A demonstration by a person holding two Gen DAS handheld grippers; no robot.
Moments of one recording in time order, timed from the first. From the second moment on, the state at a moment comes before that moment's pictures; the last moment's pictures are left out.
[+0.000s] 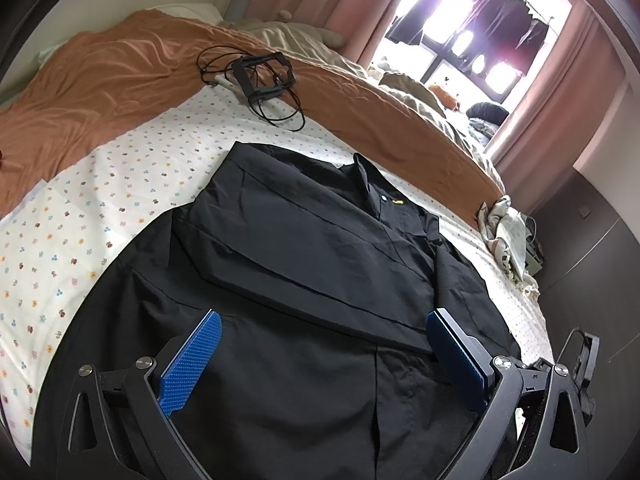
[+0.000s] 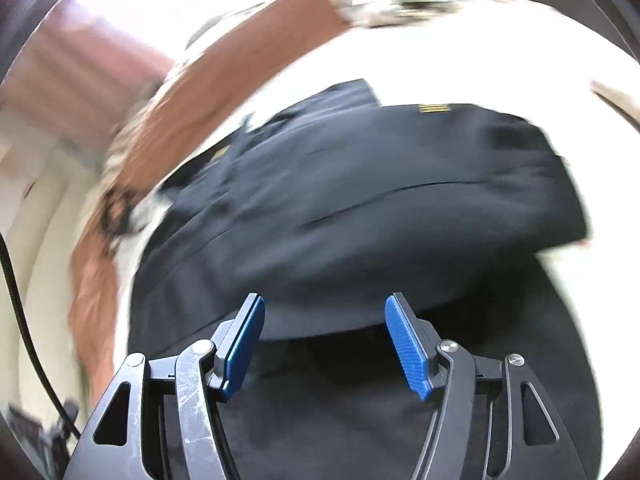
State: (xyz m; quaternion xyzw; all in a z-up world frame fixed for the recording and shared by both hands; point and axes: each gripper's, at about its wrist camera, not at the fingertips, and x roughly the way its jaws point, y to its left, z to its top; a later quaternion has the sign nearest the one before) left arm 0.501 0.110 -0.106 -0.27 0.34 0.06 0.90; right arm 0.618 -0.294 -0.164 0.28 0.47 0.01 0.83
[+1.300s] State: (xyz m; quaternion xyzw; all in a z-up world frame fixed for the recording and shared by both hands) left arm 0.465 0.188 -0.114 -0.40 0.29 0.13 0.86; right arm 0.631 -0.122 -0.067 0.14 0.28 0.19 0.93
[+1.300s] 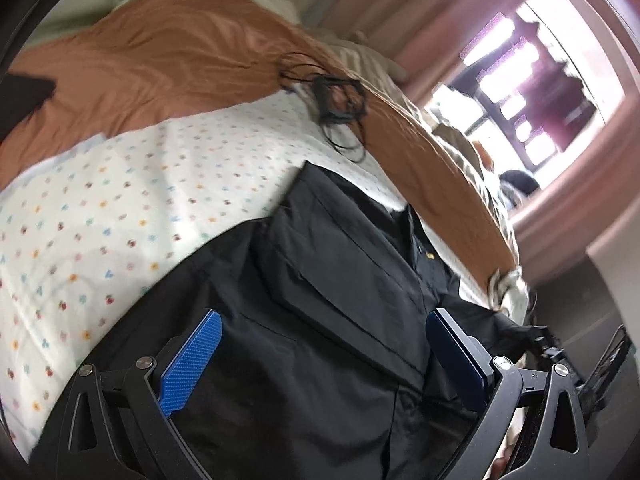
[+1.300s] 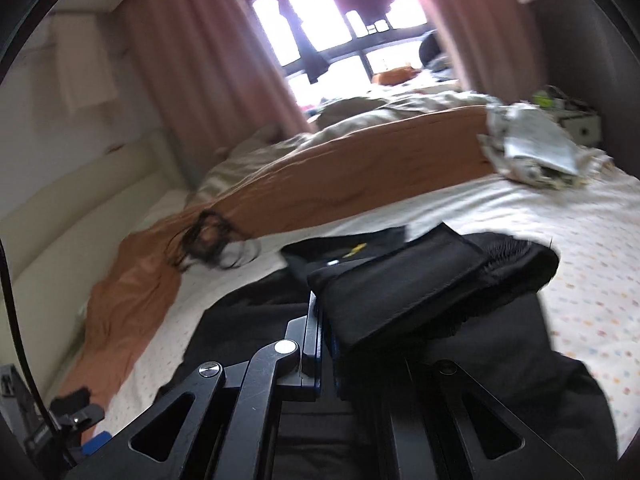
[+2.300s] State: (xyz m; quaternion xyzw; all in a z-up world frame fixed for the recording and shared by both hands) left arm 0.511 0.117 -0.108 -0.24 0.33 0.12 0.90; right arm 0.594 -0.233 -0.145 0.26 0.44 0.10 0.86
